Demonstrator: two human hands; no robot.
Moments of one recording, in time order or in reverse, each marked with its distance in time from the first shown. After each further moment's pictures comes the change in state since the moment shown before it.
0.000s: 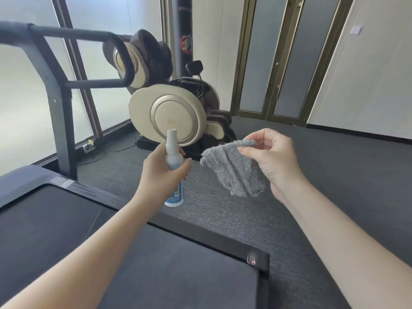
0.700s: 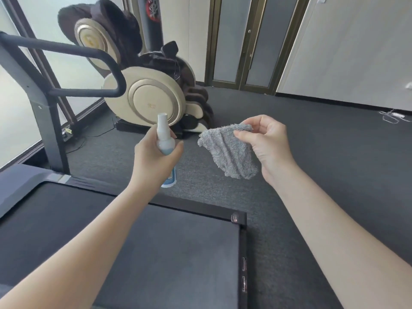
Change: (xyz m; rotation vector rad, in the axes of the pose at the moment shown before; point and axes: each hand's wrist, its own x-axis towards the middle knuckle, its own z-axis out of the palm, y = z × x) left_hand 0.044 0.188 -0.120 -0.020 -0.101 -0.028; right_hand -0.008 -0.233 0.012 -0.004 0.160 0.199
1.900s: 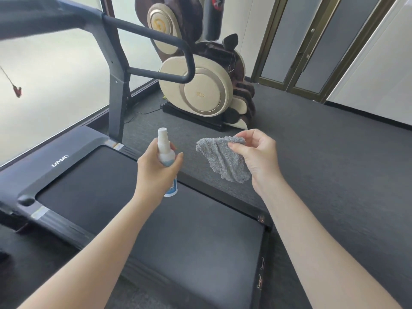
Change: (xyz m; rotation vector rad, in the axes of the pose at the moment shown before) left_hand -0.061 -0.031 -0.147 0.038 0.278 -0.169; right_hand -0.079 -0.020 0.140 0.050 -0.252 0.073
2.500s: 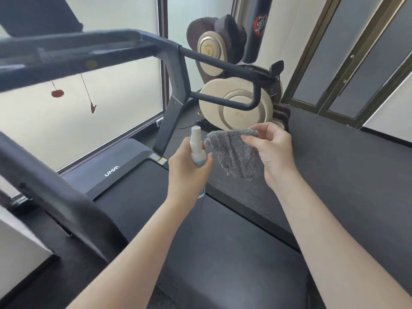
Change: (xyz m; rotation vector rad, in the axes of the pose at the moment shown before) left_hand 0.100 -0.007 -0.182 0.026 0.108 0.074; right_hand 0.005 -0.072 0.240 0.047 -0.073 -0.082
